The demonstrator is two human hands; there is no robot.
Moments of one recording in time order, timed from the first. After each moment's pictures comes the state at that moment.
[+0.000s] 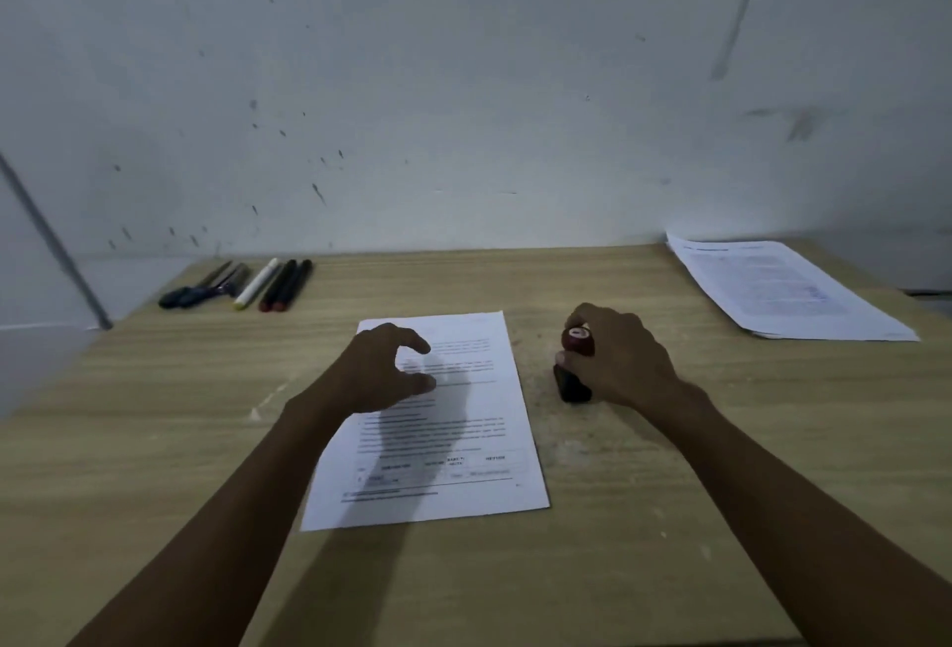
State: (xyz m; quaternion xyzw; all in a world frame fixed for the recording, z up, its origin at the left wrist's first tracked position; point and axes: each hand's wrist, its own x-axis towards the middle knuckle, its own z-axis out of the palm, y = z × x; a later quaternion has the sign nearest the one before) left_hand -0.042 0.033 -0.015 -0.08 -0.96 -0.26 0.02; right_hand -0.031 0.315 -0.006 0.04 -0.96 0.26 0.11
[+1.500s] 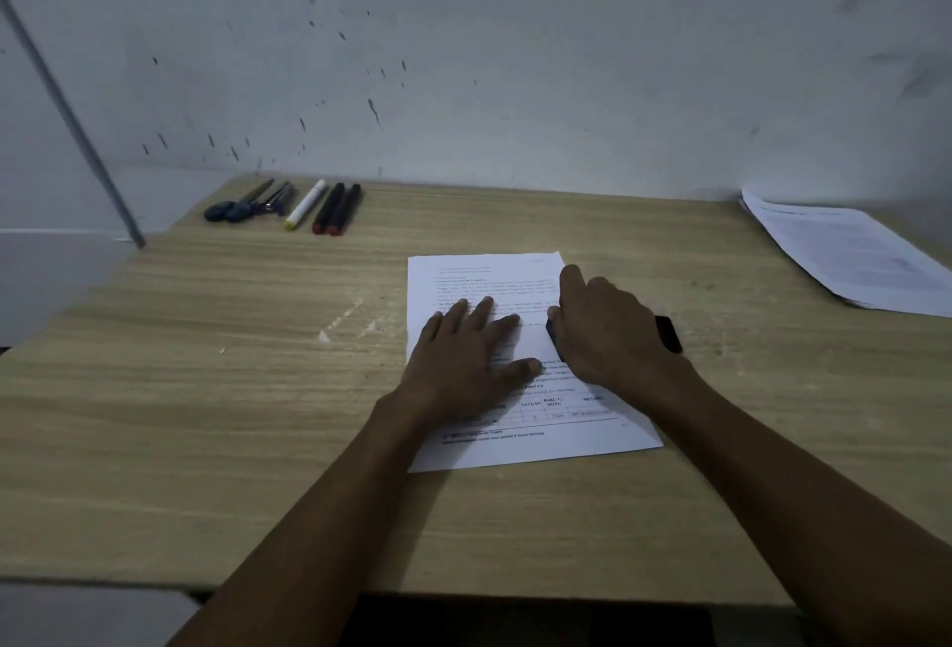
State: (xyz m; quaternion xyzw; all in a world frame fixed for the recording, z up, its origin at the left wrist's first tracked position) left_hand -0.019 0.027 -0.085 -0.14 -0.98 -0.17 0.02; right_hand -0.026 0.201 -0.037 0.11 -0.98 0.05 0.15
